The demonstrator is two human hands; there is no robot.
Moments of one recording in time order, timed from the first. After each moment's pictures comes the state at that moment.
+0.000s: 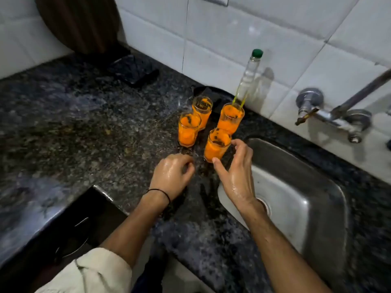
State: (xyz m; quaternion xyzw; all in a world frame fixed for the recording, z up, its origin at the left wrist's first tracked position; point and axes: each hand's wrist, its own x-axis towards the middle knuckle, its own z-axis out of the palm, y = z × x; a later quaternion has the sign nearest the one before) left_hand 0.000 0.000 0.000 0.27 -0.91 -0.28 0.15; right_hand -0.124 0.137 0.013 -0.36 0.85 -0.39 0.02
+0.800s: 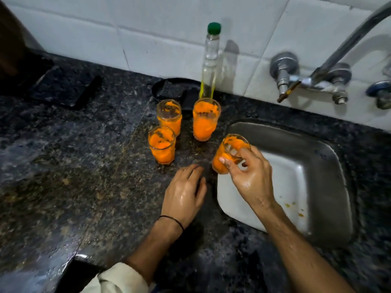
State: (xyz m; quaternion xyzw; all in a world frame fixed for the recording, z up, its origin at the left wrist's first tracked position) left_hand -0.055 -0.002 -0.035 0.10 -0.94 -0.29 0.14; right_hand -0.159 0.146 0.014 -0.21 0.89 -0.39 -0.08
